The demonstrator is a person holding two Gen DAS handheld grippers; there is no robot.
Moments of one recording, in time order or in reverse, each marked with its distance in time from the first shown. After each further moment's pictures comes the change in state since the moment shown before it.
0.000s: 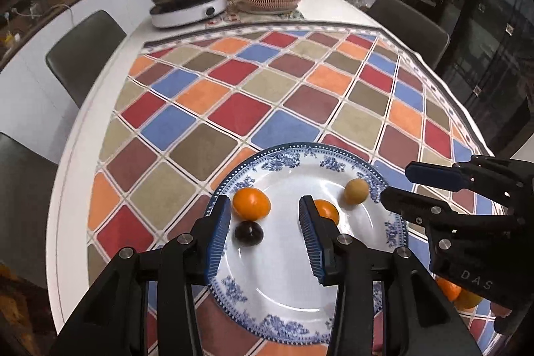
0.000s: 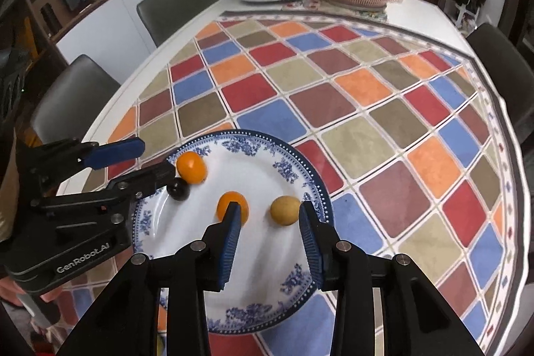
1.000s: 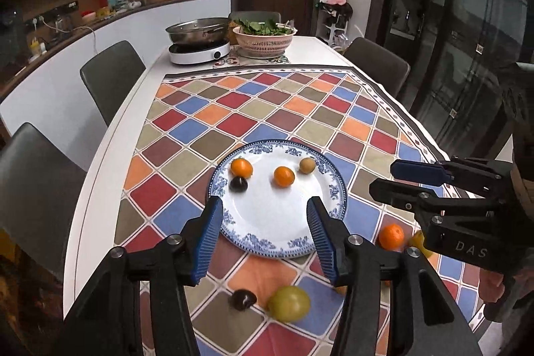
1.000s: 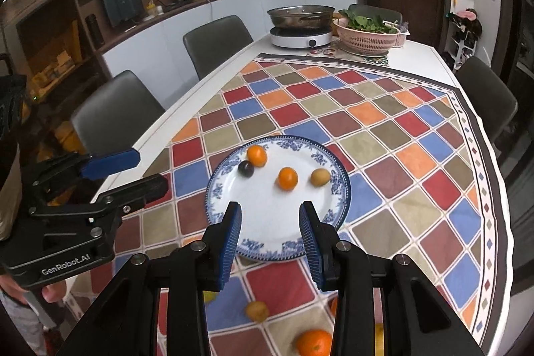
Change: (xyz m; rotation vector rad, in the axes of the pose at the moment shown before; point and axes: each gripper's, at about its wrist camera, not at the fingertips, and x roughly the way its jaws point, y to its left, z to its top) left arm -0.139 -0.018 -0.089 -0.018 -0.195 -0.022; right arm -0.117 0.047 -0.075 -0.044 -0.186 0.046
